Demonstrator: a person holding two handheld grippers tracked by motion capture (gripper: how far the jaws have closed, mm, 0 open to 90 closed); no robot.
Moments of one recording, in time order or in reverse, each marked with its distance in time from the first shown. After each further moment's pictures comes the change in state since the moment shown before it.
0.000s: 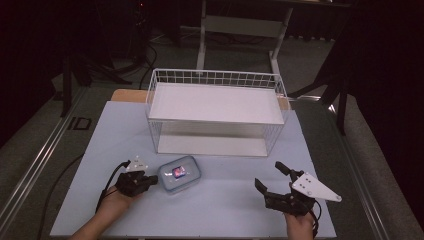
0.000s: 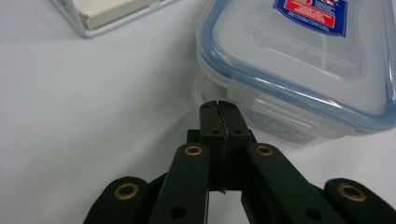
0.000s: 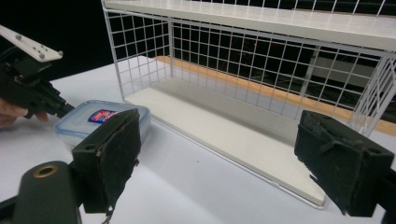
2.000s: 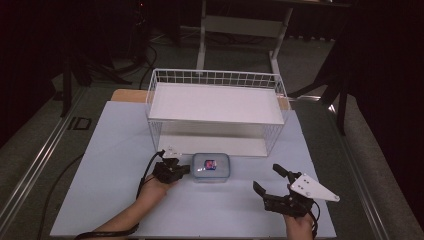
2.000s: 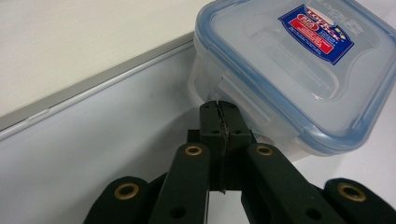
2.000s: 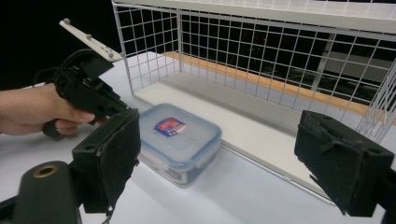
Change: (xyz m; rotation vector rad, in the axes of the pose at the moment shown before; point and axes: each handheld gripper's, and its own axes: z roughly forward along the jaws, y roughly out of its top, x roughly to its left) left arm -0.038 0.059 0.070 -0.058 -0.068 -0.049; right arm 0.001 -0.005 0.001 0.016 0.040 0.014
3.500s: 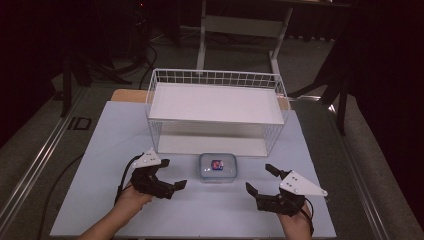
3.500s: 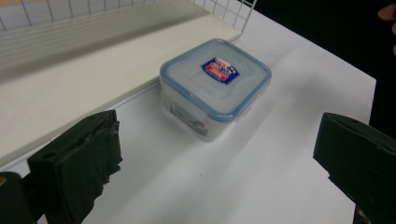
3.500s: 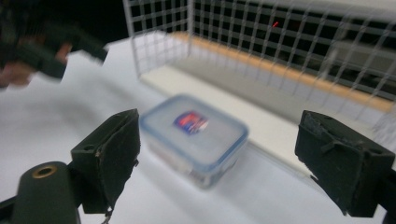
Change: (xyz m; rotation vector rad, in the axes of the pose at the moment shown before) left arm -0.020 -0.003 -0.090 -0.175 -0.122 0.078; right arm 0.009 0.003 0.016 0.085 0.030 -0.045
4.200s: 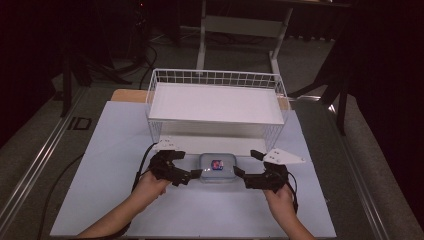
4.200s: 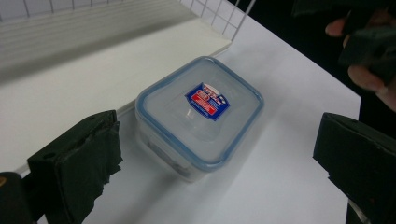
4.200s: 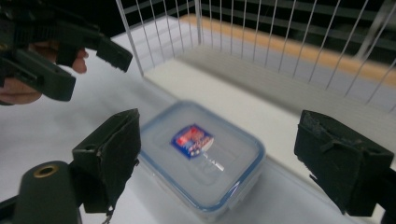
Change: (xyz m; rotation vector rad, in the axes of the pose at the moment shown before) left arm 0.005 0.035 0.046 0.058 -0.066 -0.083; right arm -0.025 0.020 0.060 0.095 0.099 0.085
